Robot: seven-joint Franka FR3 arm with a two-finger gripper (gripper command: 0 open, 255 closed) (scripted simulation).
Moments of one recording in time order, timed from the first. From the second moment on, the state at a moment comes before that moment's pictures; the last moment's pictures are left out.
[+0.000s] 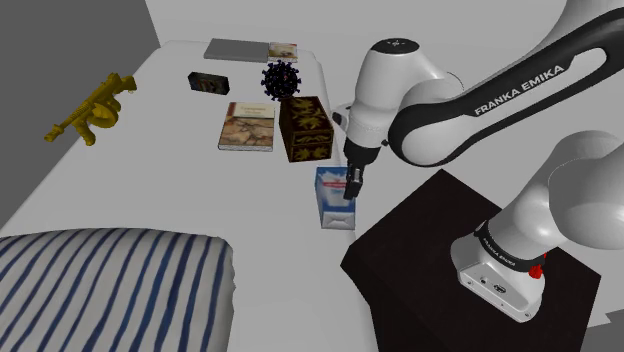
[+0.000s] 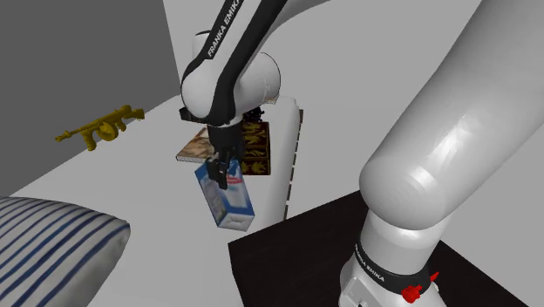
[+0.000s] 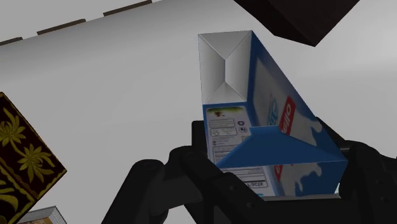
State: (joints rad) arm 0.27 -0.23 0.28 -2.72 0.11 2.50 -0.24
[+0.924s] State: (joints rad) arm 0.28 -0.40 0.26 -2.65 0.13 2.26 -0.27
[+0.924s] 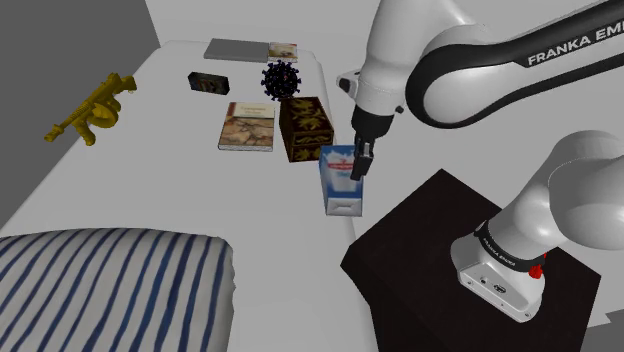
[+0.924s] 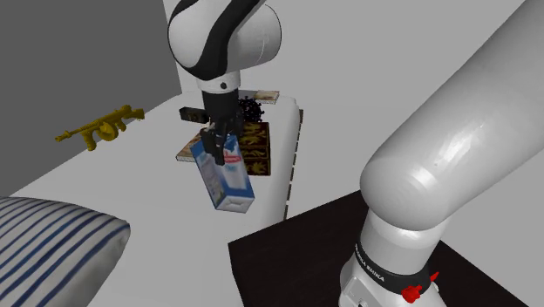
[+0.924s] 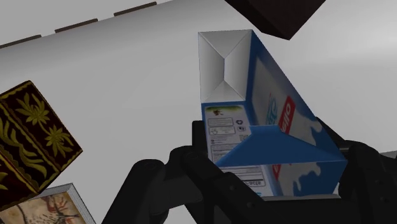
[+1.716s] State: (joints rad) arm 0.24 -0.40 0.20 -2.51 0.09 2.11 -0.32
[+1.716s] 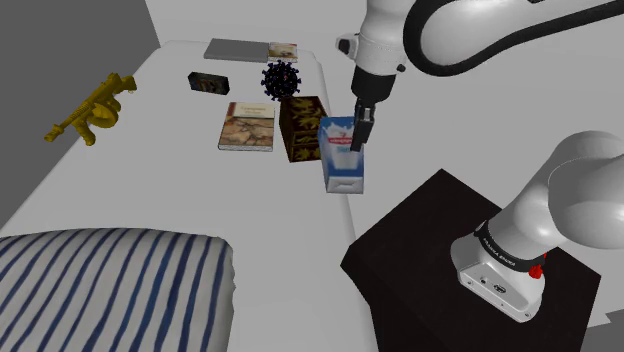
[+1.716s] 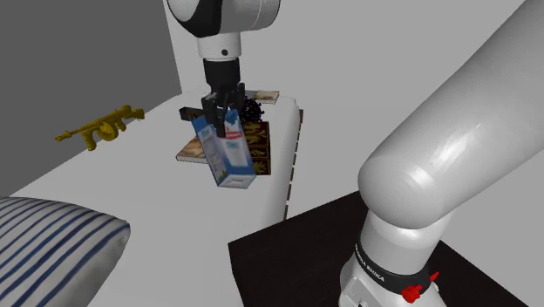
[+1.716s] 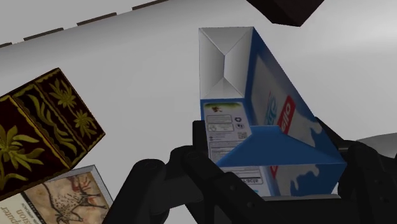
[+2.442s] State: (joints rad) arm 0.13 -0.13 0.08 -2.20 0.01 2.07 -0.50
